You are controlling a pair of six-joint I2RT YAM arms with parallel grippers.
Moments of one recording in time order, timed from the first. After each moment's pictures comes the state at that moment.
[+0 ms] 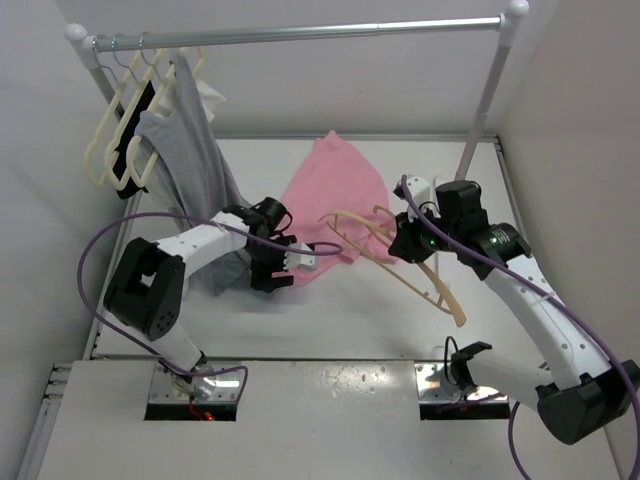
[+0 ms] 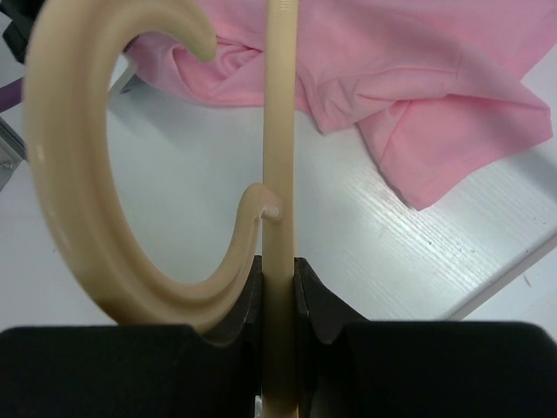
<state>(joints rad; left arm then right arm) -0.50 1.62 1.08 -0.87 0.31 1.07 0.38 1.06 1.04 -0.73 -0.35 -0.08</state>
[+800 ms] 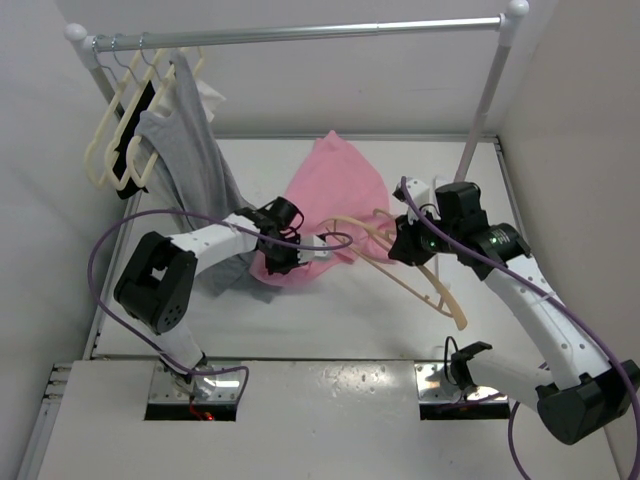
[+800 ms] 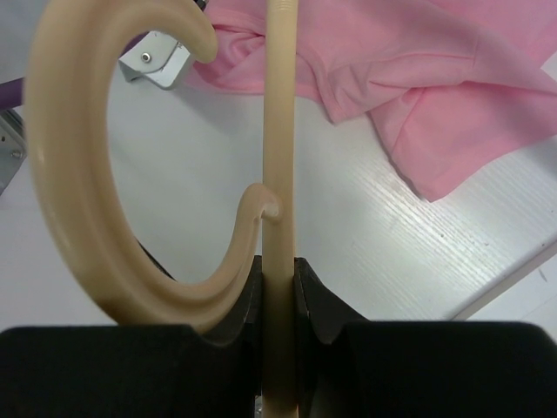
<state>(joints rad) -0.56 1.70 1.09 -0.64 0.28 0.86 0.38 1.06 1.03 -0.77 -0.37 -0.08</state>
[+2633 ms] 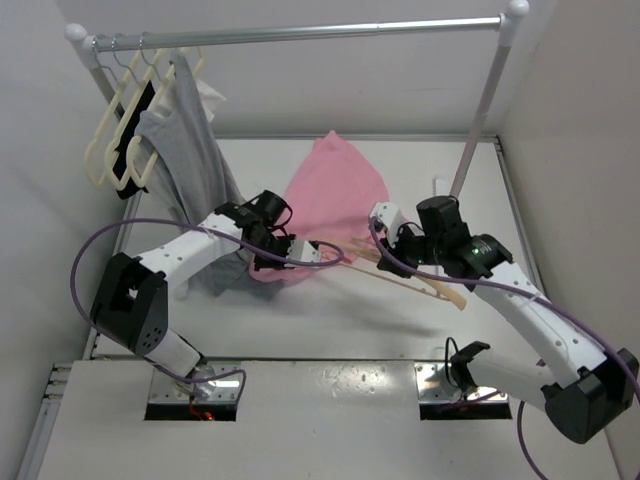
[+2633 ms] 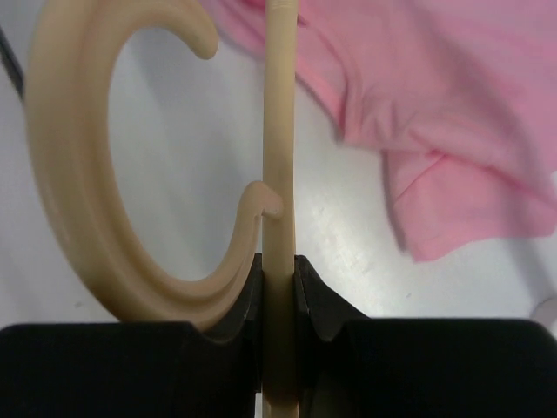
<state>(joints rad) -0.53 1.54 1.13 -0.83 0.34 1.16 0.49 1.07 0.92 -0.68 -0.42 -0.39</state>
